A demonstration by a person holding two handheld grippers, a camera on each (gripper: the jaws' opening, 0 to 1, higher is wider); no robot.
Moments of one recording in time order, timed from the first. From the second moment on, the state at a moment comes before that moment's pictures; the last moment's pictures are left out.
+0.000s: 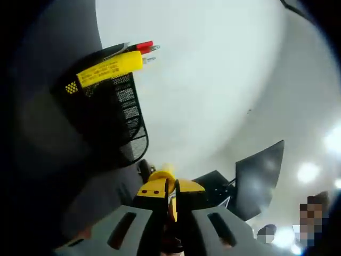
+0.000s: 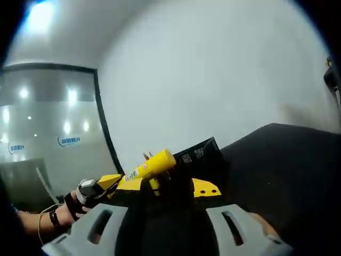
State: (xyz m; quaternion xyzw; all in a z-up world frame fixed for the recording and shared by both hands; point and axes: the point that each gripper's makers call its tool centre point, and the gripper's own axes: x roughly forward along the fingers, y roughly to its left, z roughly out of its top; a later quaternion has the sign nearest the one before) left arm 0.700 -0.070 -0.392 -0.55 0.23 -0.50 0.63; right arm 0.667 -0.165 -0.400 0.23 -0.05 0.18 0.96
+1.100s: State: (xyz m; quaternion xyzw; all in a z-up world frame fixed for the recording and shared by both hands) left arm 0.678 0.011 -0.359 -0.58 0.14 -0.52 0.61; right arm 0.689 -0.065 -0.342 0.59 -0.05 0.29 0.75
